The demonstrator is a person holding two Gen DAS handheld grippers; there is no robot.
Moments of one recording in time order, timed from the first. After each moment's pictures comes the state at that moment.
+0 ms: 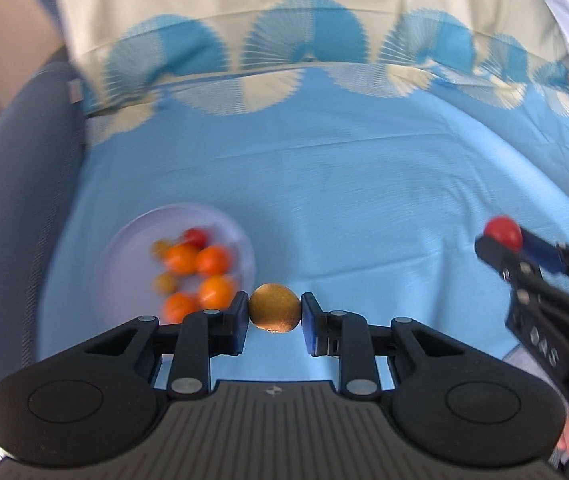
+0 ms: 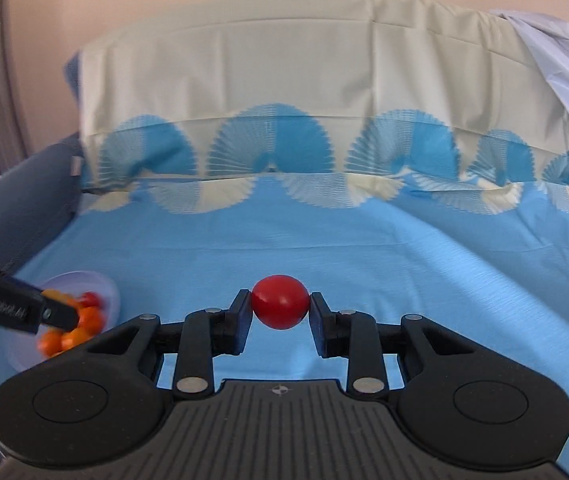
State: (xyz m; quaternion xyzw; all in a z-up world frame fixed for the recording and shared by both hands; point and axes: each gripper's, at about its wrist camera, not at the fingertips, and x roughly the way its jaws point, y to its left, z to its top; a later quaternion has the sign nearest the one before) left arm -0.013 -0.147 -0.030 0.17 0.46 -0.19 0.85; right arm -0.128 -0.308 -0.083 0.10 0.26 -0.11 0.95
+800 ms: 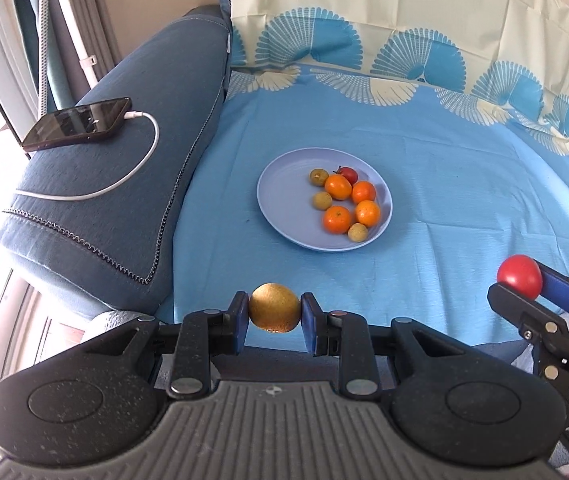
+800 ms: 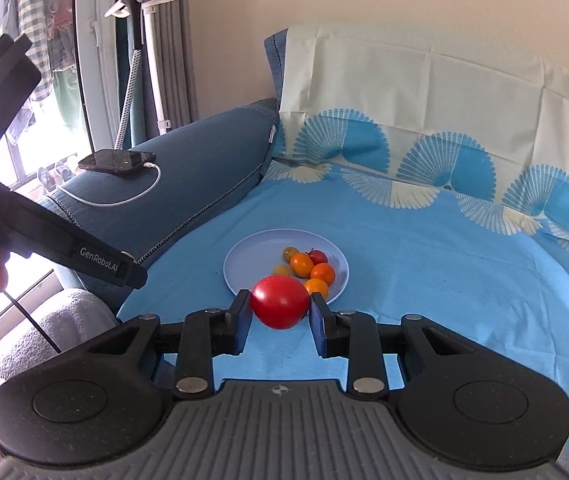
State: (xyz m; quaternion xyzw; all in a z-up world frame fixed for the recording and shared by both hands) left arm -0.085 0.043 -0.002 0.09 0.45 -0.10 0.88; right arm -0.189 -0.117 -0.022 0.01 0.27 0.04 0.96
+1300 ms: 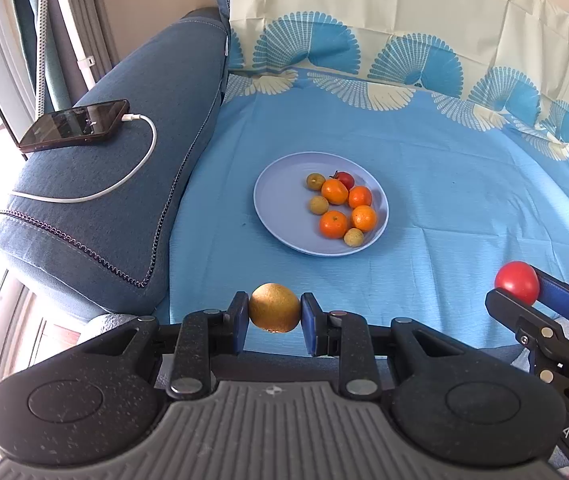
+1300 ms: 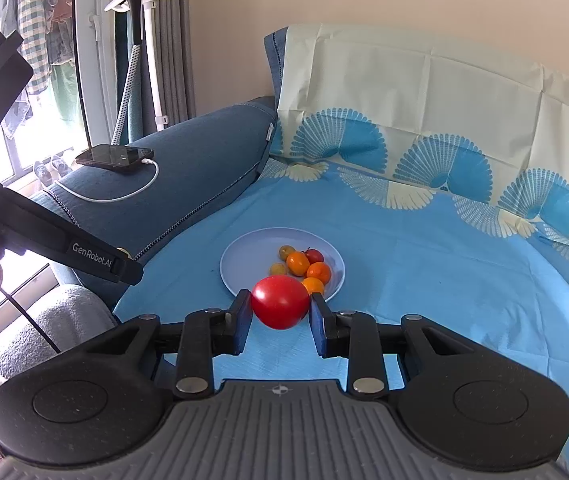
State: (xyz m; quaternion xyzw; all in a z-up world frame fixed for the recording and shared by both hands) left arm -0.082 0.042 0.000 0.08 0.45 -0.11 0.88; right arm -0.191 -0.117 -0.023 0.01 0.27 0.04 0.96
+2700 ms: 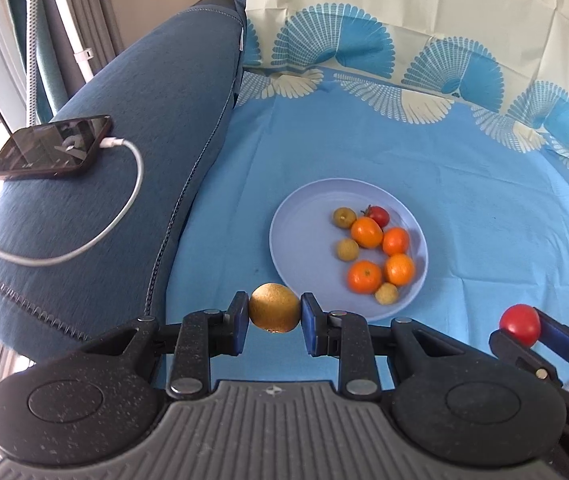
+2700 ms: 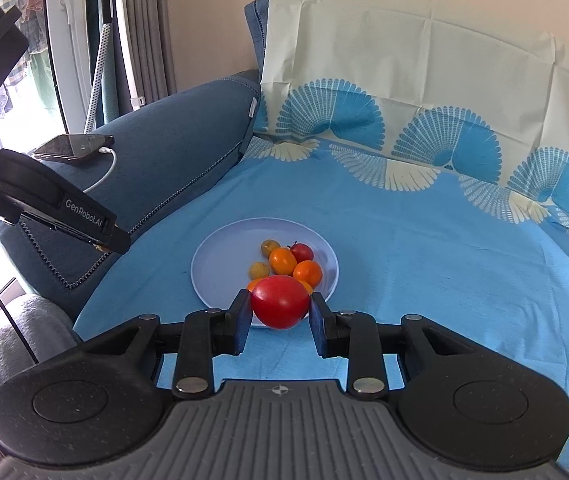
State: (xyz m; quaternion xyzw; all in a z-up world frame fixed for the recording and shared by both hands) left arm 0.023 0.025 -0.025 0.08 0.47 -0.08 0.88; right arm -0.105 -0.134 -0.053 0.02 0.31 0.02 0.95
